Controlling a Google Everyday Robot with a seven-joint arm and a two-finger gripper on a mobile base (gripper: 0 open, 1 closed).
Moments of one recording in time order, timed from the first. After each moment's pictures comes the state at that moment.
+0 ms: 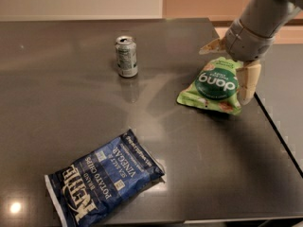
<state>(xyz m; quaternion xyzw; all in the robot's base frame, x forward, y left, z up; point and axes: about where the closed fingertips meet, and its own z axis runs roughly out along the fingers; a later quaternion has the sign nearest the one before) 0.567 -0.189 0.894 -0.85 0.51 0.00 0.13</state>
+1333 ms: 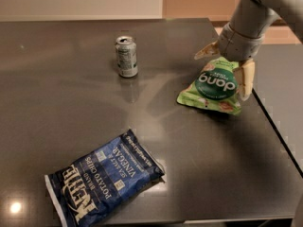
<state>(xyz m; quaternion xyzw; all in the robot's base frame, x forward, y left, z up) 0.592 -0.197 0.870 -0.88 0.46 0.00 0.09</state>
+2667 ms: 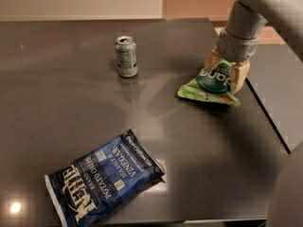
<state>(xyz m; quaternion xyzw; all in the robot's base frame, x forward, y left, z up) 0.613 -0.213 0.852 -0.89 0.46 -0.02 0.04</state>
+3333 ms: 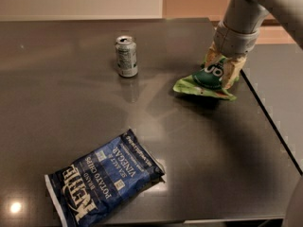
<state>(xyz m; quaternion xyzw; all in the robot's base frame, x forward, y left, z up) 0.603 -0.199 0.878 -0.89 0.45 -0.04 0.06</state>
